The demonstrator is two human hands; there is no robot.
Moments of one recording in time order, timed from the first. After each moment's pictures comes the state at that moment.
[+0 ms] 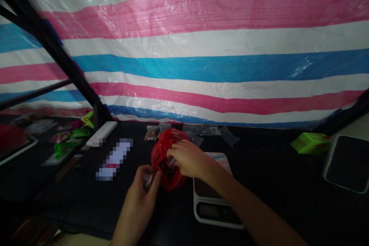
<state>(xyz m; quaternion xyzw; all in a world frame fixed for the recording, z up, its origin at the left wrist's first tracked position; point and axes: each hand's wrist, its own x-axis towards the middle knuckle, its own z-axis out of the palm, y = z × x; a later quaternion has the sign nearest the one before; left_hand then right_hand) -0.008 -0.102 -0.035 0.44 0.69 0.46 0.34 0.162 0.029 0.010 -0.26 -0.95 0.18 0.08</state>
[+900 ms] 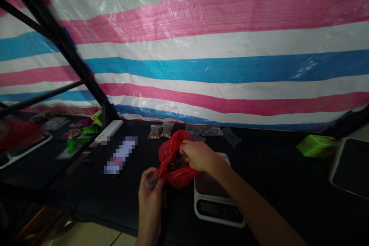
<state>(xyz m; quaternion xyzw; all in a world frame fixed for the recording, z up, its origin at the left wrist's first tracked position) 0.033 -0.100 -0.069 0.22 0.60 0.67 0.38 0.184 0.036 0.012 -0.36 -0.91 0.19 0.02</state>
